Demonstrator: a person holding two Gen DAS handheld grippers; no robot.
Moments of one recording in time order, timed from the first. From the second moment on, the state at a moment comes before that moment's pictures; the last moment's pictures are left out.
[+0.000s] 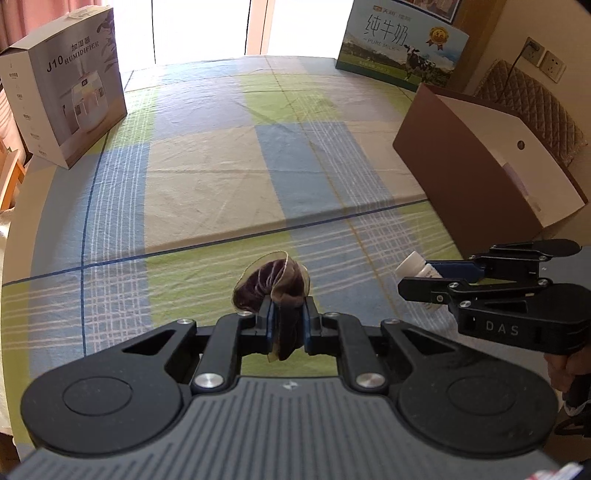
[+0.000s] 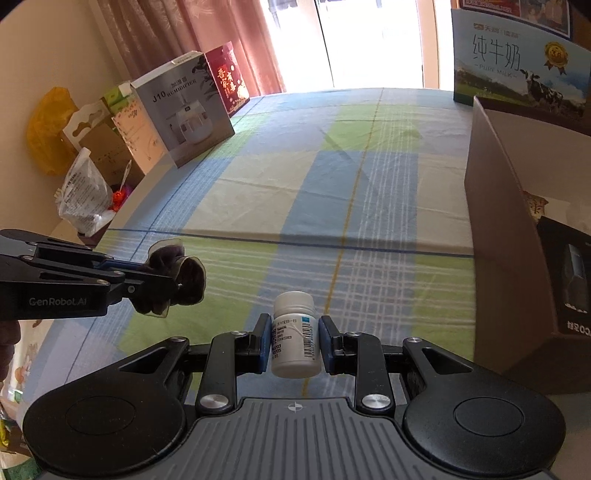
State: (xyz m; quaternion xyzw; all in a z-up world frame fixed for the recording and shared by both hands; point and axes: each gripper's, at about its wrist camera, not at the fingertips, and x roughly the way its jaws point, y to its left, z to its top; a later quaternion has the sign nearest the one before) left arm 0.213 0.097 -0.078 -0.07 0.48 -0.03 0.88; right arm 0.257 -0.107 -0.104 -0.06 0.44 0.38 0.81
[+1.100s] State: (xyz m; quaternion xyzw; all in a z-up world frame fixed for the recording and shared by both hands) left arm 0.249 -0.109 0.017 -0.04 0.39 -0.20 0.90; right arm 0.289 -0.342 -0.004 0.03 0.37 0.27 0.89
